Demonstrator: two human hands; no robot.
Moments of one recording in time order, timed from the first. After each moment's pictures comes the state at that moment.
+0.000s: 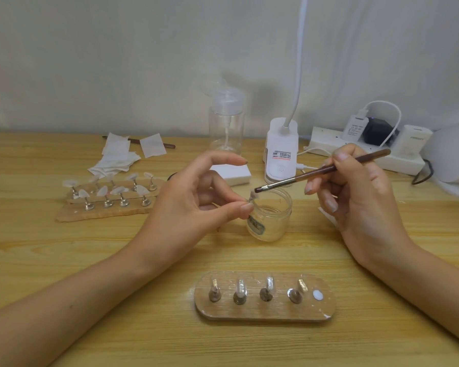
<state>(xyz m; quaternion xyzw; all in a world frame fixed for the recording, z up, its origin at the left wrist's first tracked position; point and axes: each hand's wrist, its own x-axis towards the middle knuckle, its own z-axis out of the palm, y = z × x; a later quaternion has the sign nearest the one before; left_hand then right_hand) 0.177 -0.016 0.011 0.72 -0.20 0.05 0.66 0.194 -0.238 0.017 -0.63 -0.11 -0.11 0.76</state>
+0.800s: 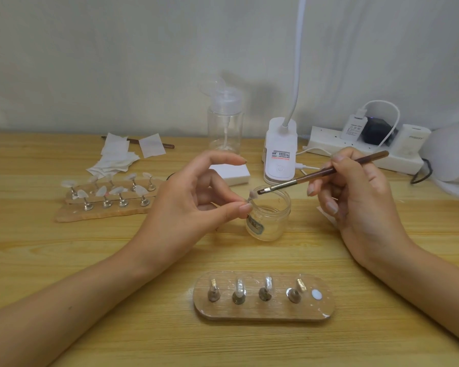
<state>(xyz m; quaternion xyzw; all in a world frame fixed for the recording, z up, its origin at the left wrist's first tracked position) 0.176 -0.015 0.012 0.73 -0.21 0.06 0.65 0.196 -0.241 0.015 -0.63 -0.09 -0.11 0.76</state>
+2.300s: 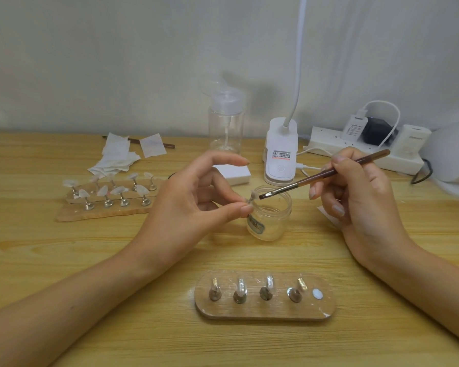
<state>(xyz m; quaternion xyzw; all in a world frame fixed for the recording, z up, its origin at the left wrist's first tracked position) 0.178 -0.014 0.008 0.74 -0.21 0.07 0.64 0.195 -0.243 0.014 -0.64 -0.09 -0.12 0.75</state>
